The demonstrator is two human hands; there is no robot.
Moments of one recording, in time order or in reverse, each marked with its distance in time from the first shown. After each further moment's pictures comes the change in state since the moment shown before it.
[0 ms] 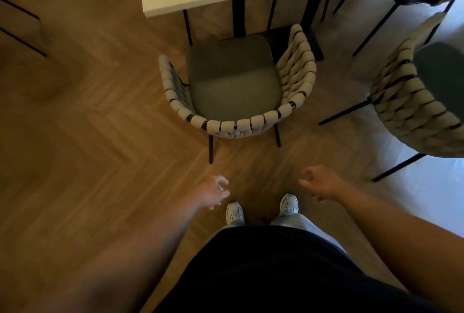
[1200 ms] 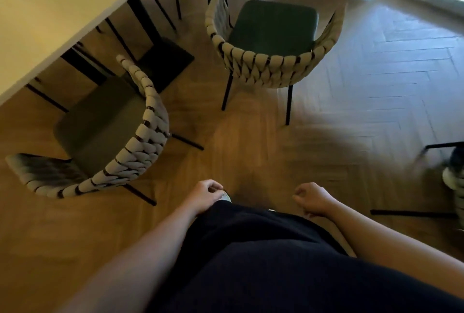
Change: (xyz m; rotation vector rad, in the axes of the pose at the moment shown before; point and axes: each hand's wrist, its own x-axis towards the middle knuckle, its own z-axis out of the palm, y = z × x) left_hand 0.012 0.194 0.249 0.430 0.064 0.268; right_hand -0.172 0.306 0.056 0.611 0.246 0.335
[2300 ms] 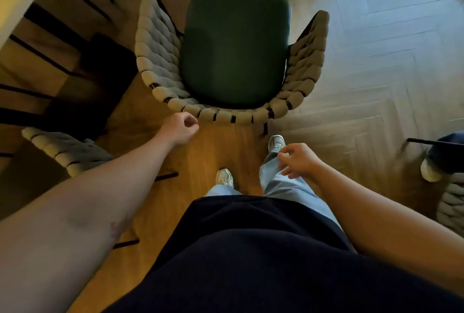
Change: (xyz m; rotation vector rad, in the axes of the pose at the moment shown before) left_hand 0.346 0.309 -0.163 0.321 0.021 0.206; right_hand 0.259 -0.114 -0.258 0.395 0.052 0.145
